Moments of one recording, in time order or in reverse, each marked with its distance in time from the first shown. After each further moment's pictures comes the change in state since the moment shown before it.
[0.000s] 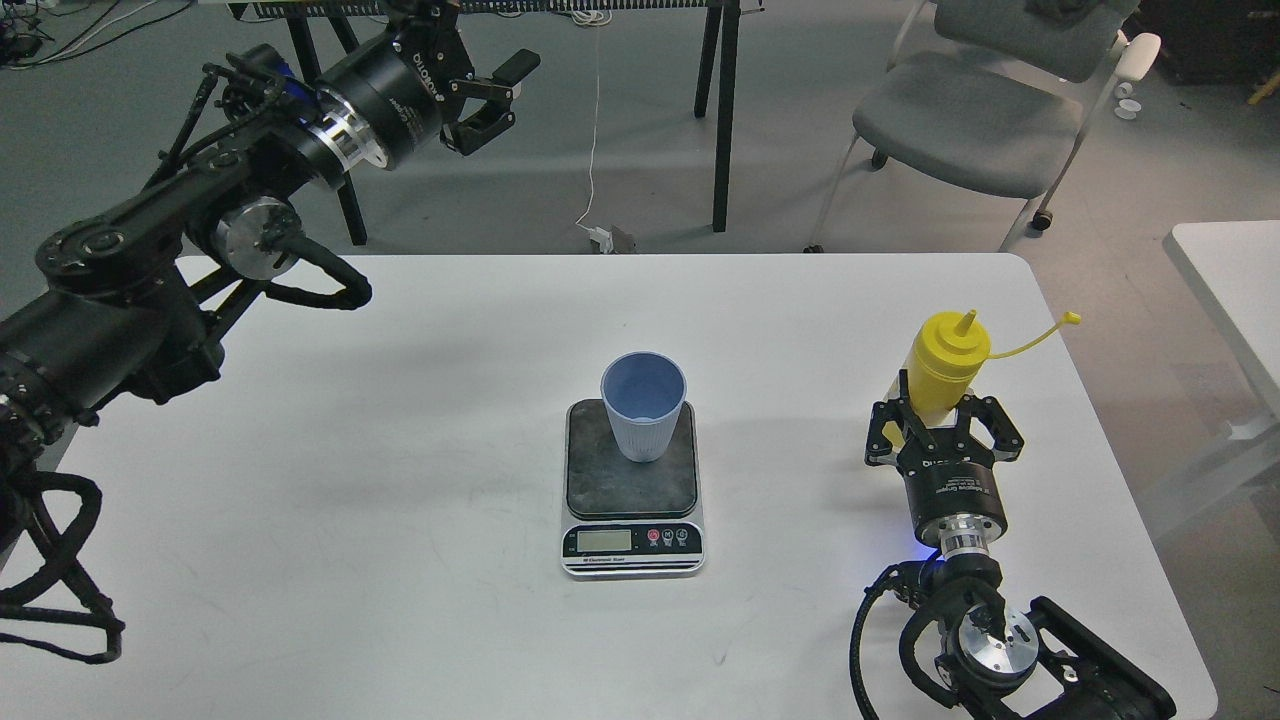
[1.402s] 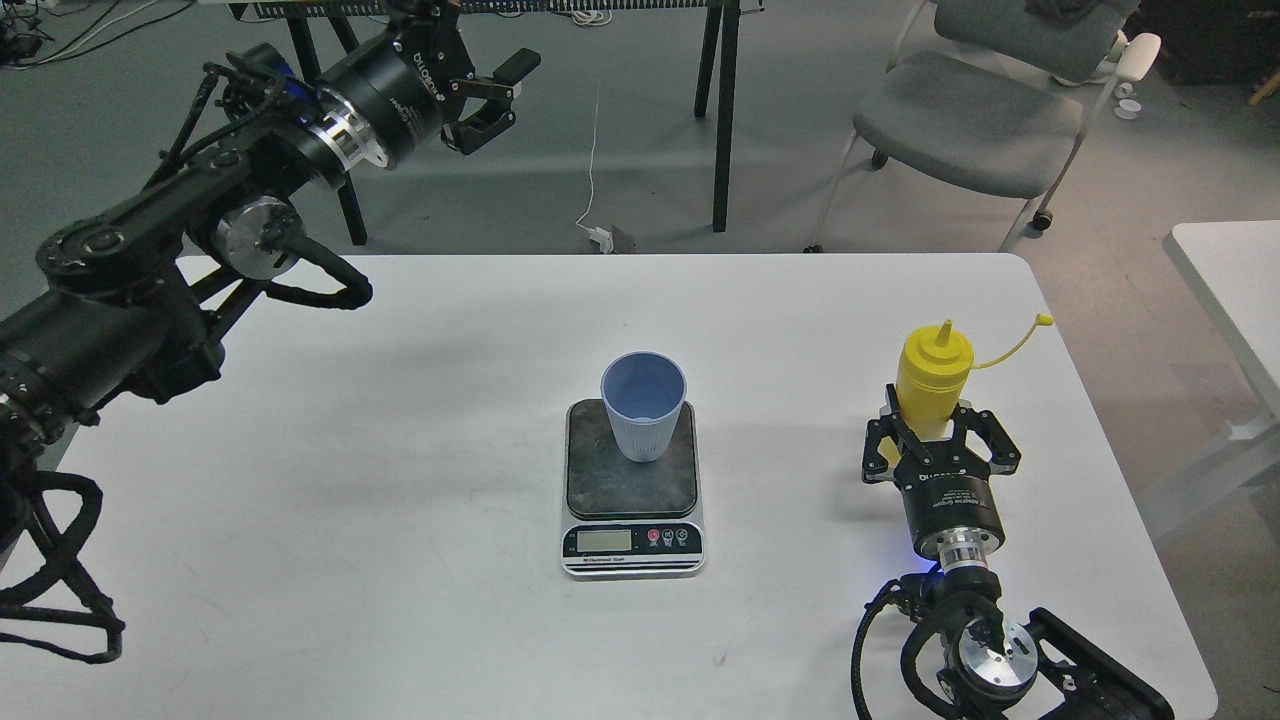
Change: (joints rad) left arm -0.001 -0.001 0.000 0.000 0.001 0.000 0.000; right arm 0.002 -0.004 -0.037 -0.051 -0.013 0.041 0.000
